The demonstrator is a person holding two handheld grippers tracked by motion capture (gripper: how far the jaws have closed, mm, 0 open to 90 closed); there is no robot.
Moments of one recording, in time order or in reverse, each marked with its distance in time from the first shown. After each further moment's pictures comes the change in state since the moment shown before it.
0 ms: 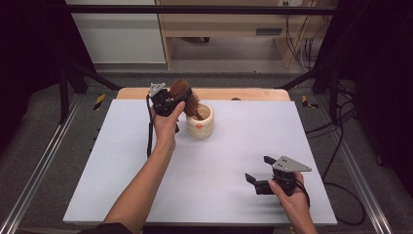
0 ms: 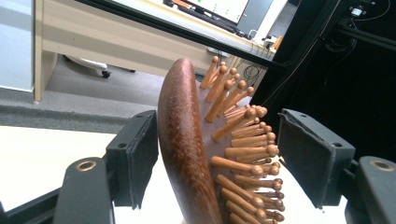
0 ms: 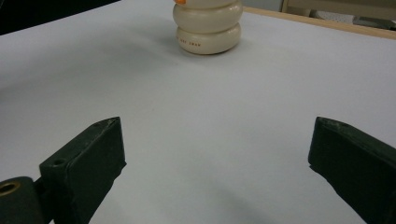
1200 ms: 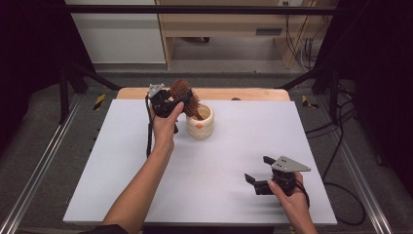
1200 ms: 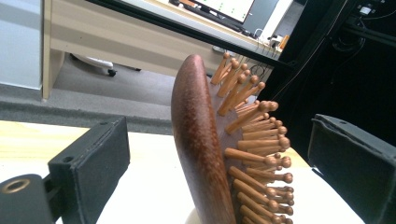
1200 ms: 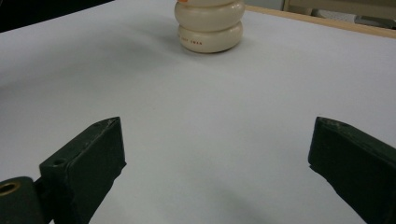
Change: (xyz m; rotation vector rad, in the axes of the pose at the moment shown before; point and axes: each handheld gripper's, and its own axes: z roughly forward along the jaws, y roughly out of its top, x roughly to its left) left arm 0.001 -0.001 -0.002 0.001 0.020 -0.001; right arm 0.001 0.000 0.001 0.006 0.004 -0.005
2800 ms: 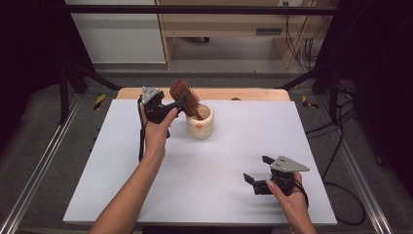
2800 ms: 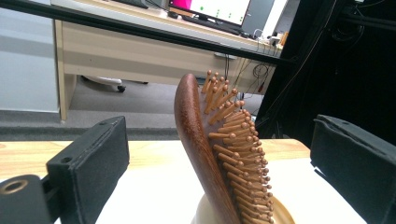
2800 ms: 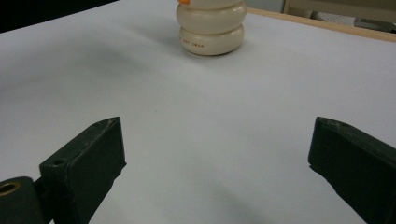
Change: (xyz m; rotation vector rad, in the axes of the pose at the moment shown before) left arm -0.005 0.008 -0.039 -0.022 0.017 0.128; right arm 0.003 0.002 0.002 -0.003 -0.002 -0.010
